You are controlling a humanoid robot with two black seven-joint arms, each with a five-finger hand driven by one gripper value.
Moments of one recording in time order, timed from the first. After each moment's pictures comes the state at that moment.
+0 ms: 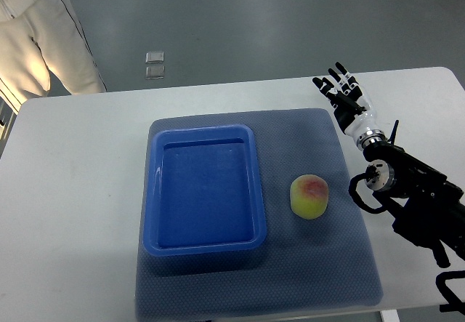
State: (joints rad) left arm -0.03 0.00 0.03 -0.15 0.00 0.02 0.03; right arm 0.67 -0.10 0.77 0.58 -0.13 0.09 0.47
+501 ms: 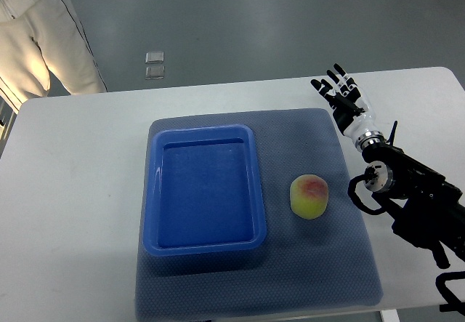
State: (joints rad) left arm -0.03 0.00 0.03 -0.15 0.00 0.01 0.03; right arm 0.66 -0.10 0.76 0.58 -0.13 0.08 0.48
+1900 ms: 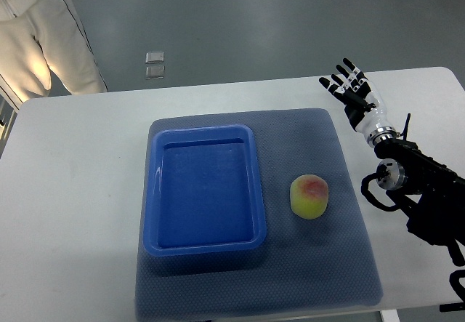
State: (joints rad) left arm -0.03 0.00 0.02 -0.15 0.00 0.01 0.03; right arm 0.67 -0.17 0.74 0.60 -0.27 0.08 0.48
